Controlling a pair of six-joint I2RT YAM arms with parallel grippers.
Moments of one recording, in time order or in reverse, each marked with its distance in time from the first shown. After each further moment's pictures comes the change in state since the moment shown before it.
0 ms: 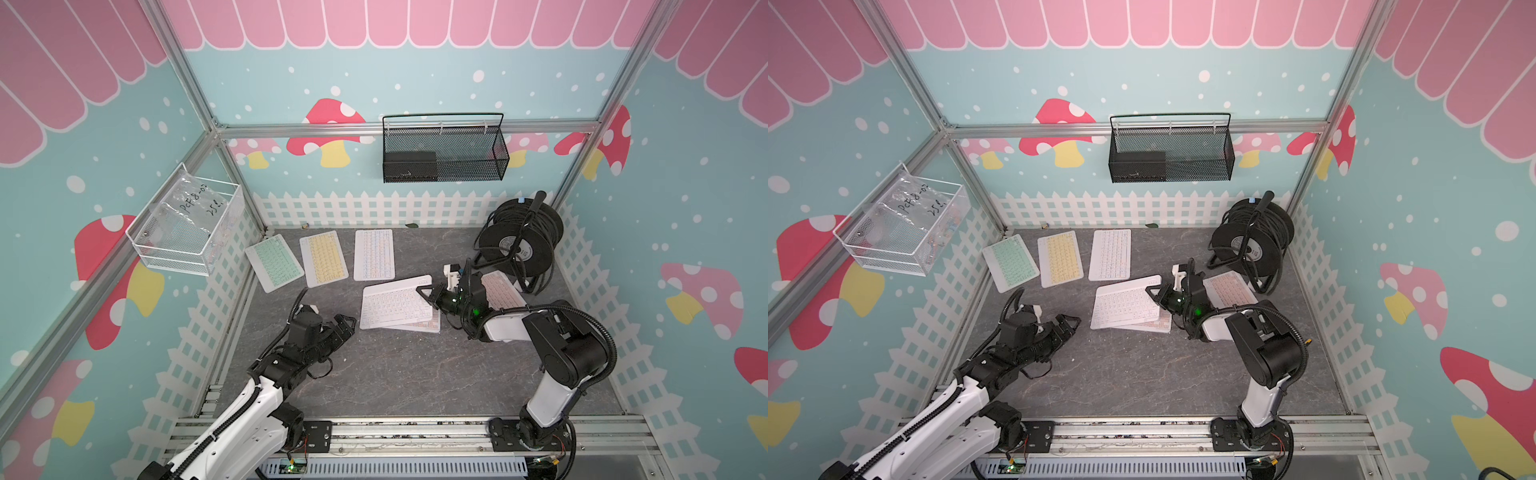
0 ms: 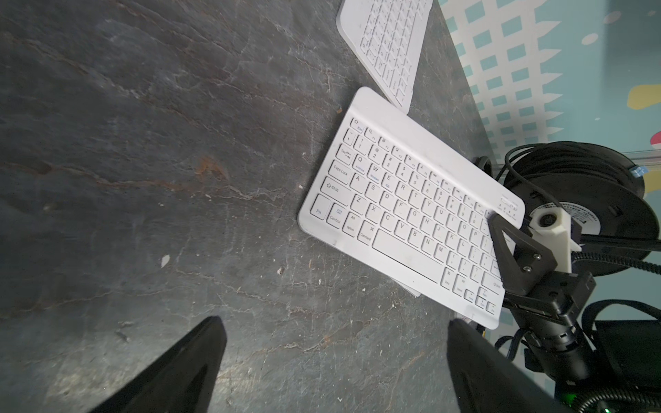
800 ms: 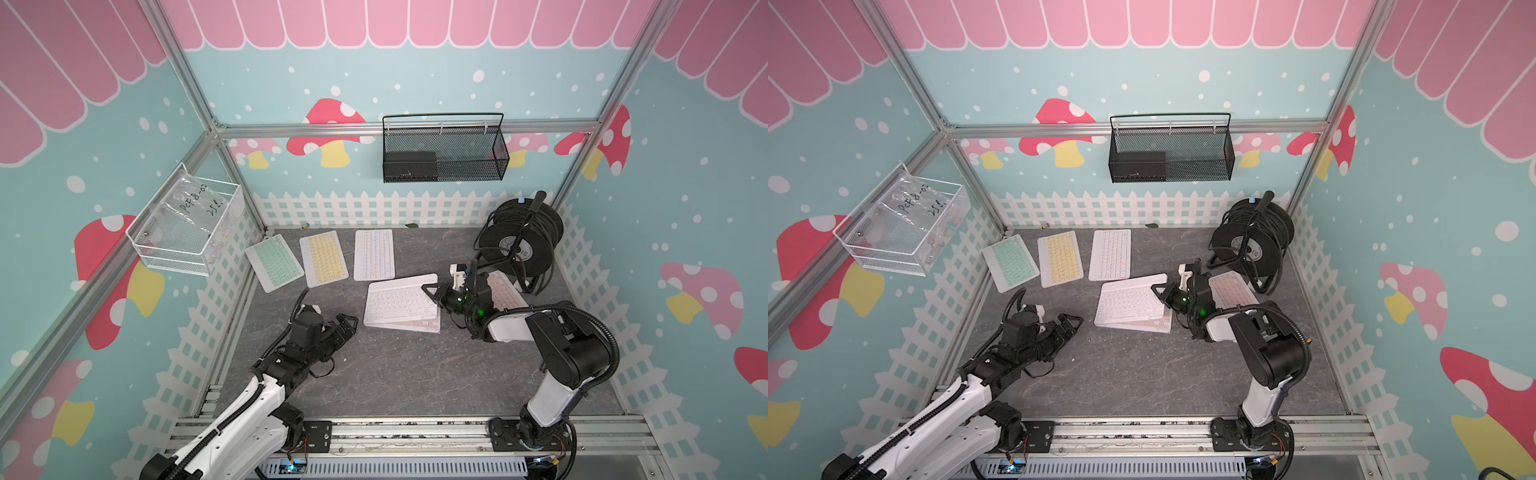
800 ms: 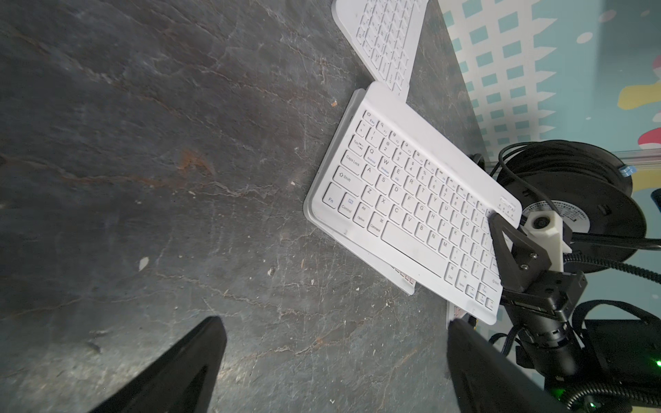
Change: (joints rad) left arm 0.000 0.032 -0.018 0.057 0.026 -0.021; right arm -0.034 -0.012 -0.024 0.023 0.001 0.026
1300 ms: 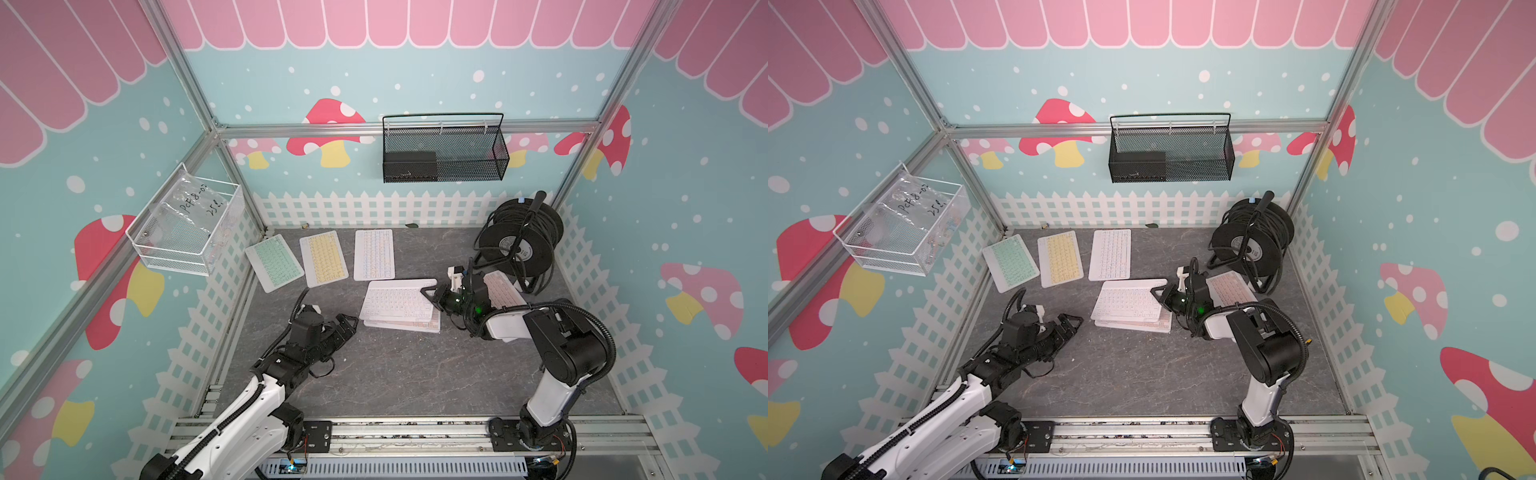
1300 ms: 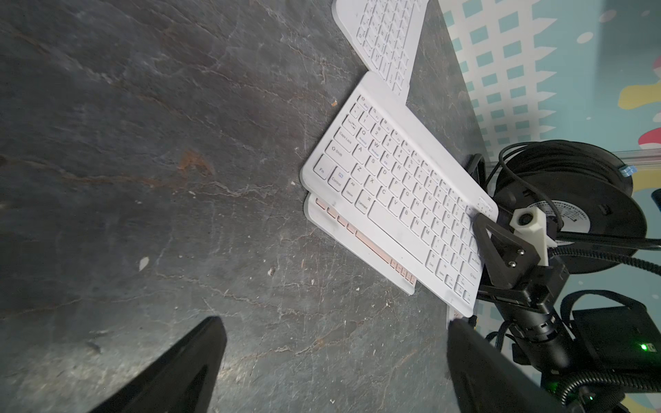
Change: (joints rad) left arm 0.000 0.002 0.000 0.000 0.000 0.000; right arm -0.001 0.025 0.037 -0.119 -0.007 -0.050
